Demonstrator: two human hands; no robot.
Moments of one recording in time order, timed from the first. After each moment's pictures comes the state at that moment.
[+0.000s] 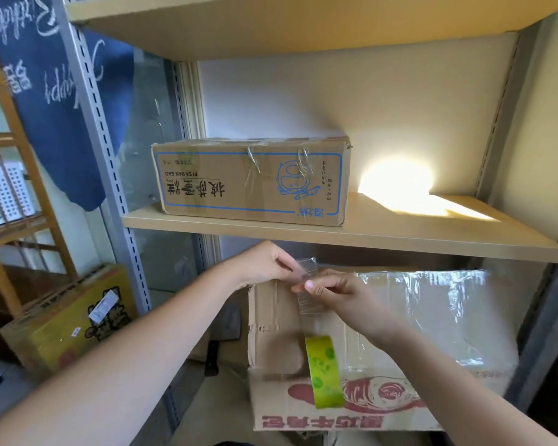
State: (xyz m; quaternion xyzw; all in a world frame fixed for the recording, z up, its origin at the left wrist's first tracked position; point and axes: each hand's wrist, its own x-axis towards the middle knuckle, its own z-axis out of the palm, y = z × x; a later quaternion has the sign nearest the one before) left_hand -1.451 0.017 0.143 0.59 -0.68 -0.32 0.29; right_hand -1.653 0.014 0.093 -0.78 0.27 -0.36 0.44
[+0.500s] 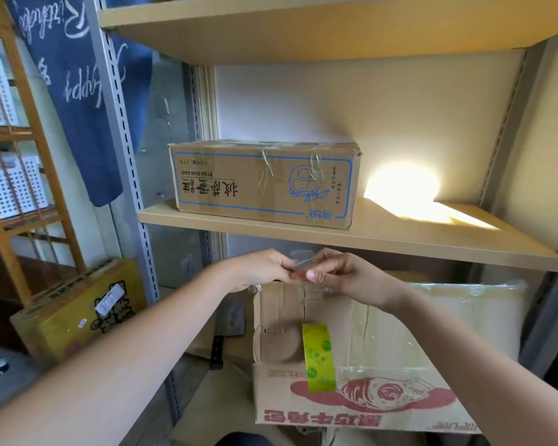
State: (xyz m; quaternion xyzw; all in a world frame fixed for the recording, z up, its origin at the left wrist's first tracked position) left_hand -1.443 0.040 0.148 0.61 -0.66 -0.37 0.22; right_hand -1.653 0.006 0.141 -0.87 0.23 -0.24 0.36
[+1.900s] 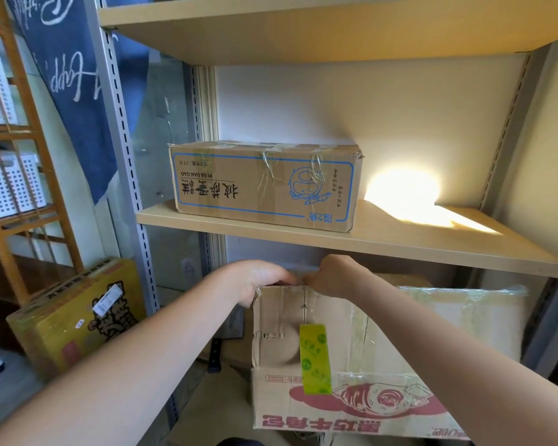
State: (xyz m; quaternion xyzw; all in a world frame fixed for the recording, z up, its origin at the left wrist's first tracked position) left_hand -1.452 0.040 0.146 0.67 -0.39 -0.57 0.27; right_hand -1.606 -0.010 0.146 -0.81 0.57 -0.07 0.13
